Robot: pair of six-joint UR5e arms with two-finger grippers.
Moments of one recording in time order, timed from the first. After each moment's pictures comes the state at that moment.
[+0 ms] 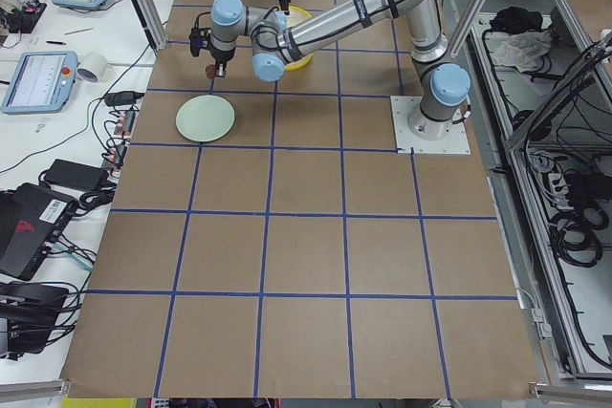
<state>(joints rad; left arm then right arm) -1.44 -2.05 -1.56 -0.84 1.32 0.02 1.86 -1.19 1.62 -1.86 -1.64 0.35</state>
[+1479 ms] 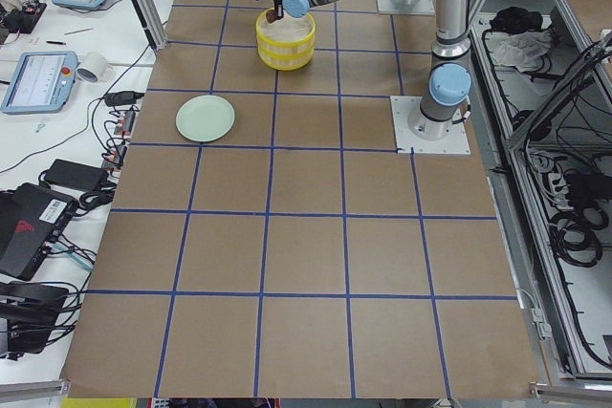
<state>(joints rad) -1.88 -1.90 -1.72 -0.89 1.33 -0.43 1.58 -1.59 1.61 -1.66 -1.57 0.19</state>
